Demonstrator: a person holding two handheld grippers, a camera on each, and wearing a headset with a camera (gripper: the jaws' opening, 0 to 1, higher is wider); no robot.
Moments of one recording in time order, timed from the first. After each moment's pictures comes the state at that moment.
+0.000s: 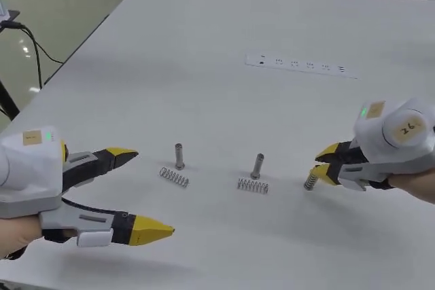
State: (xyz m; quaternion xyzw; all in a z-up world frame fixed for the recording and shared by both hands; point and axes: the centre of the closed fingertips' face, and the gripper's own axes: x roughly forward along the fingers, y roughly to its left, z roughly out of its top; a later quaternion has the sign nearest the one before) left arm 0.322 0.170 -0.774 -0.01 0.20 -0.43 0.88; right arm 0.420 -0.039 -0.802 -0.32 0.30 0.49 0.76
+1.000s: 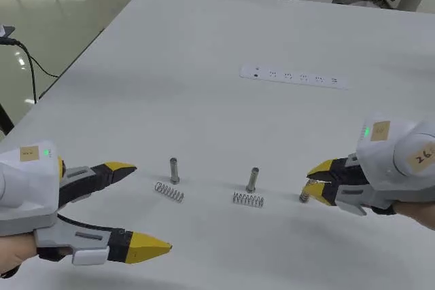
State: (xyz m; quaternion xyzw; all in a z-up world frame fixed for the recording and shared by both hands) left arm 0.322 0.165 -0.773 -0.01 0.20 -0.43 0.88; right arm 0.390 -0.027 -0.785 -0.32 0.27 0.51 0.75
